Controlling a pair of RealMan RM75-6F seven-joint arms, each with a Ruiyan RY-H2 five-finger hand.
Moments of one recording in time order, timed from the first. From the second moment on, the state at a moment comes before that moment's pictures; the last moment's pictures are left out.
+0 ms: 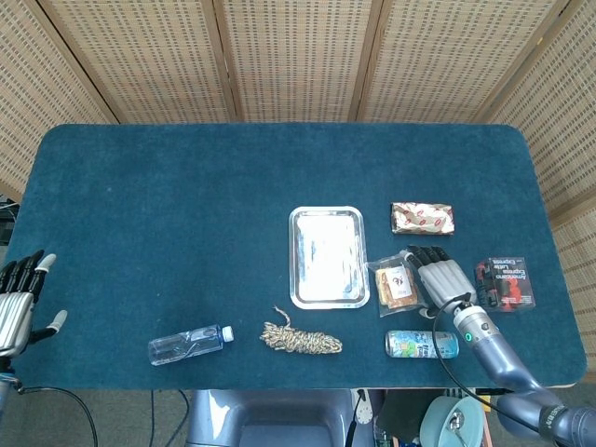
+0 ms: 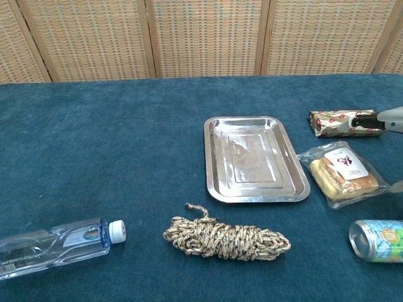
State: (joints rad) left arm -0.12 -1.18 -0.06 -1.53 1.41 1.40 0.05; right arm 0.57 -1.23 0.11 -1.62 -1.09 0.84 -0.41
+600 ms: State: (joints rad) left arm -0.13 -1.17 -0.06 -1.49 1.40 1.37 0.00; right arm 0.62 -1.33 0.09 -1.51 -1.06 0.81 -0.36
